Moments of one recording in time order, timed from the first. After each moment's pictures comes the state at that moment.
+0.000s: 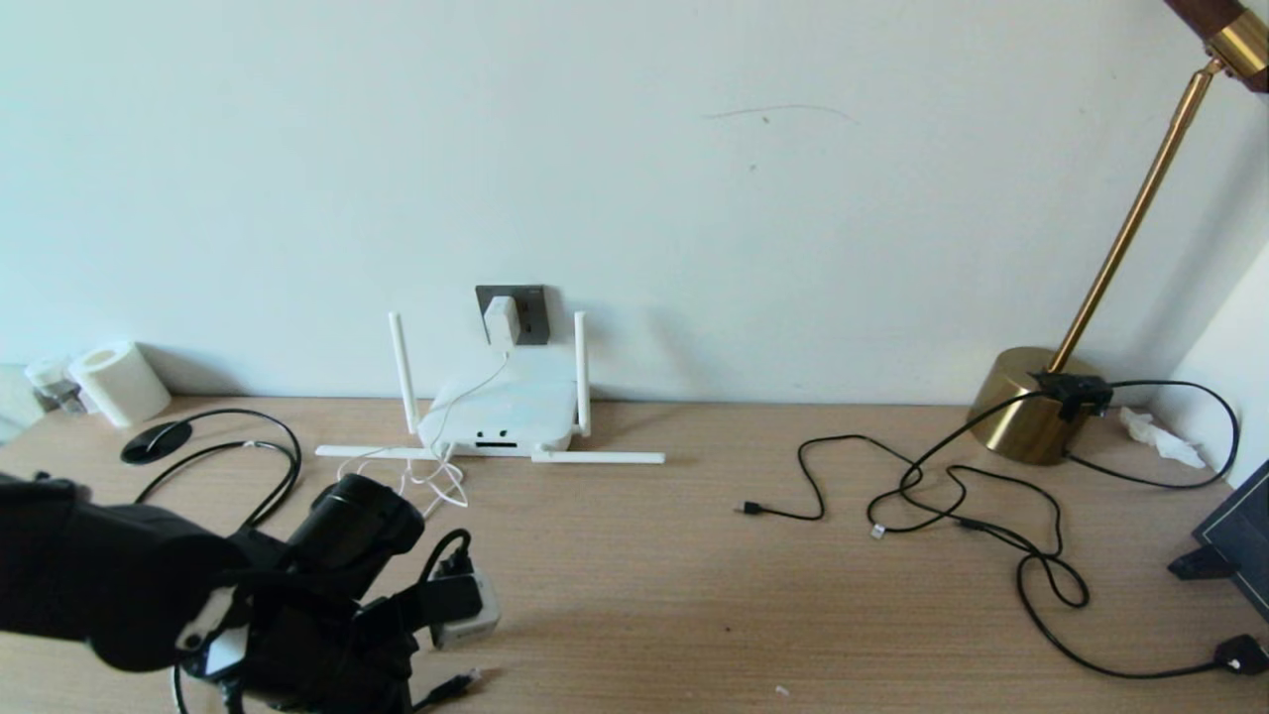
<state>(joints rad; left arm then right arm) -0.38 1.73 -0.71 0.21 0.00 0.71 0.00 0.00 0.00 -0.01 0.00 0.01</state>
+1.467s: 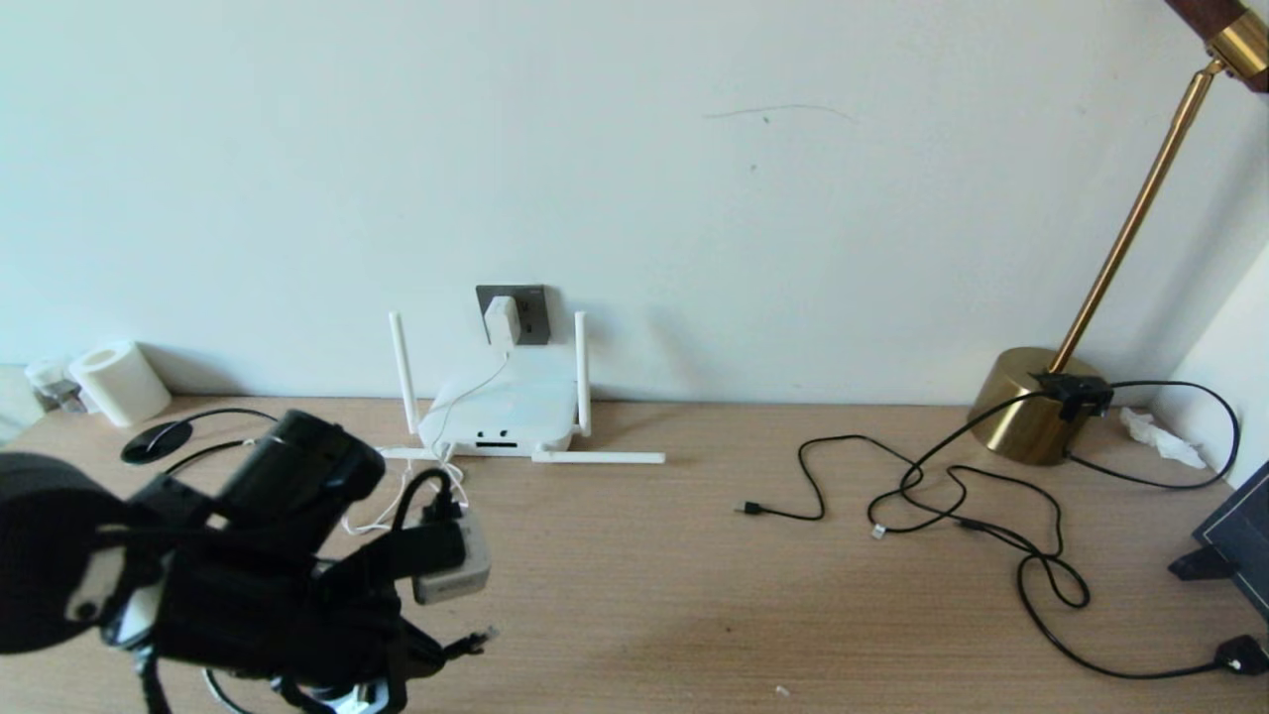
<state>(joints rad) -0.41 1.56 -0.85 0.36 -0.11 0.71 0.00 0.00 0.00 -0.01 0.00 0.01</state>
